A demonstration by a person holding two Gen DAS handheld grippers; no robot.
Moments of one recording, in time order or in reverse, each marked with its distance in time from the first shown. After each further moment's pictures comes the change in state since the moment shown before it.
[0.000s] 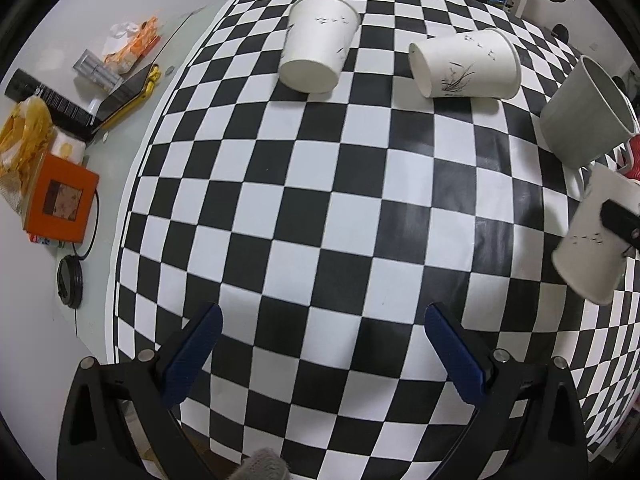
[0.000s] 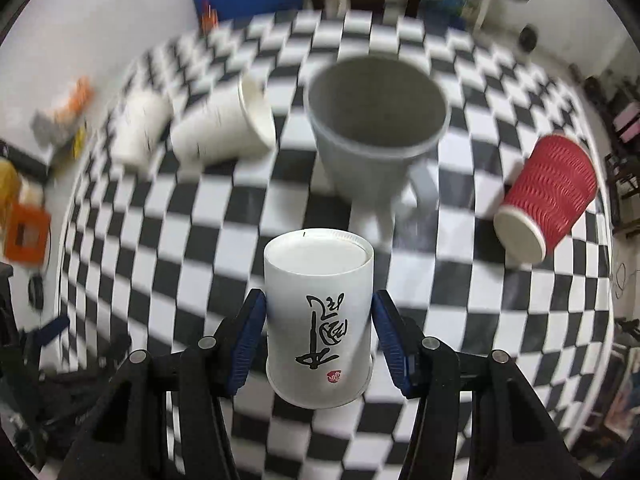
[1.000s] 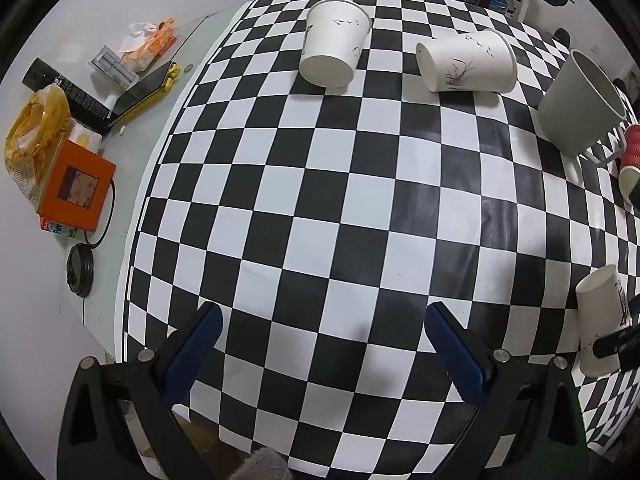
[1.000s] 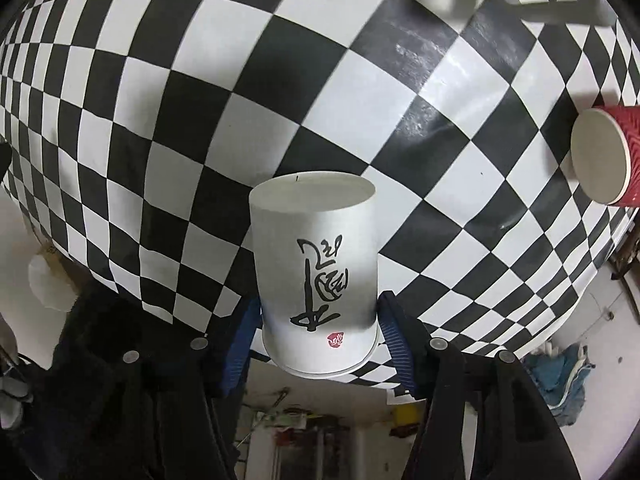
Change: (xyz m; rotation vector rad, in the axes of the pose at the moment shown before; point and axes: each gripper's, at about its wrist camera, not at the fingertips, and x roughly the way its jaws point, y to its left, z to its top) left arm -0.011 0.010 -0.026 -0.014 -0.031 0.027; right arm 0.073 -0.020 -0.051 -0.352 0.937 -0.142
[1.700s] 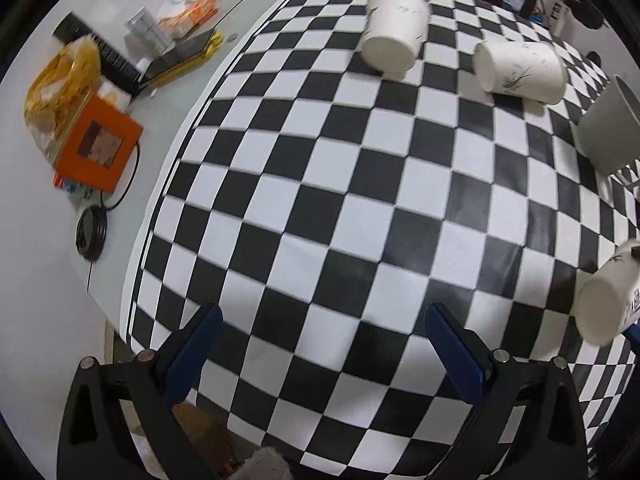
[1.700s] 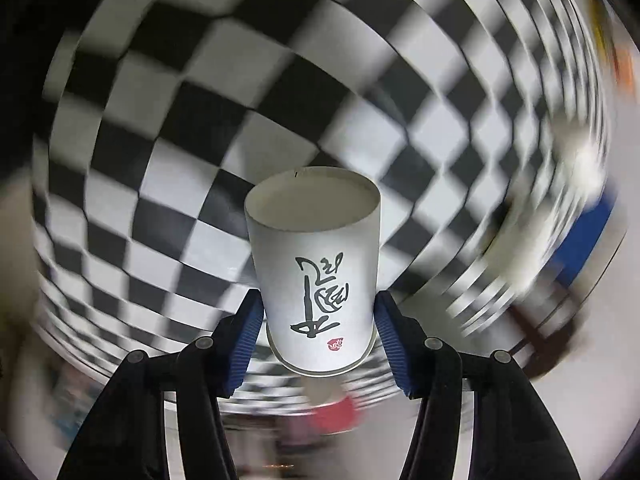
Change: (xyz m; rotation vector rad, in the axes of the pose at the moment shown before) left arm 0.010 0.029 -0.009 -0.102 0.015 0.041; right arm 0.019 0.160 -0.047 -1.138 -0.158 -1.040
